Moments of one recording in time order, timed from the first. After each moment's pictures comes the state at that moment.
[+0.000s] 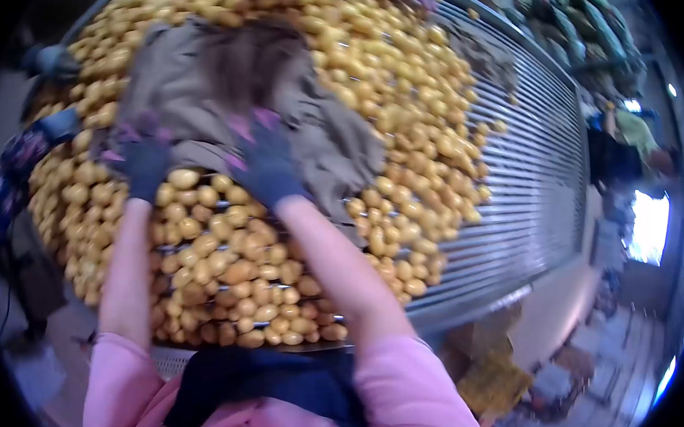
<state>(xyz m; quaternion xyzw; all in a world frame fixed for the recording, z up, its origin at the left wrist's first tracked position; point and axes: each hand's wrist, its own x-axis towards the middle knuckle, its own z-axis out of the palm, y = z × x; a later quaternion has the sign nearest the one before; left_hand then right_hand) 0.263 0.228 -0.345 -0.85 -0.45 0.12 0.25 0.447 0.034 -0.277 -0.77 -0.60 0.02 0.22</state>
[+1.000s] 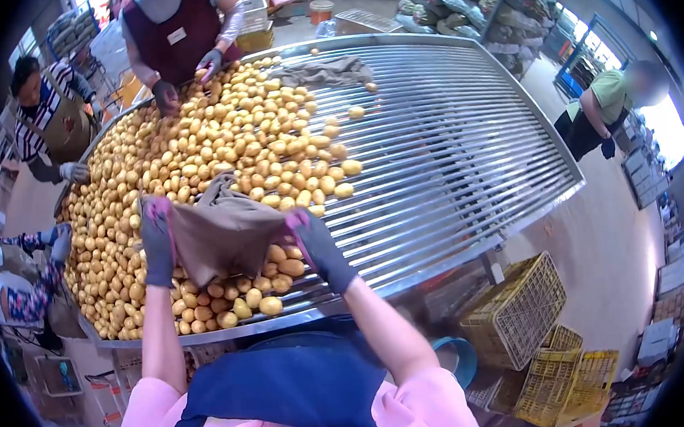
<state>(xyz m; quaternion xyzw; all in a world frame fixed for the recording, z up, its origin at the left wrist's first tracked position) 0.367 -0.135 -0.116 -0.78 -0.27 -0.44 -0.35 0.523 -0.365 -0.150 -0.55 -0.18 0.39 0.71</state>
